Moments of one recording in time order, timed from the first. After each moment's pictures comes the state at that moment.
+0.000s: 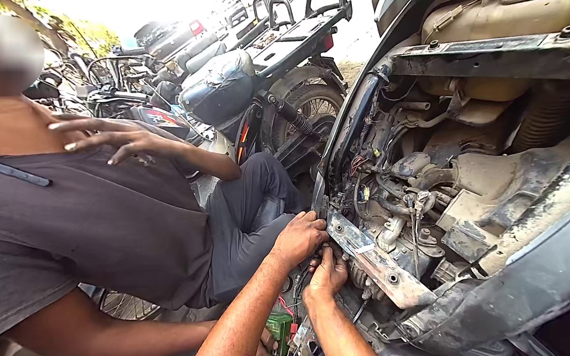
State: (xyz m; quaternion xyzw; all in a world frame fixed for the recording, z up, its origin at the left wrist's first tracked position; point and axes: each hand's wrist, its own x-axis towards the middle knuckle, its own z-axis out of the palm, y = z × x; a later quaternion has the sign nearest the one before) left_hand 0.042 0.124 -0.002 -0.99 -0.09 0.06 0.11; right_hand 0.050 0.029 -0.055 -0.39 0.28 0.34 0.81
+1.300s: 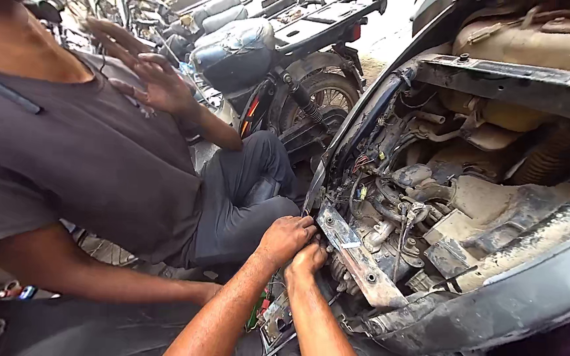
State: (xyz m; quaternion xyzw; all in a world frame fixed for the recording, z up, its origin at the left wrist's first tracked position) left_hand 0.028 0.083 -0.012 -0.97 -0.20 0.02 0.10; right_hand 0.056 0.037 -0.053 -0.55 0.20 0.37 0.72
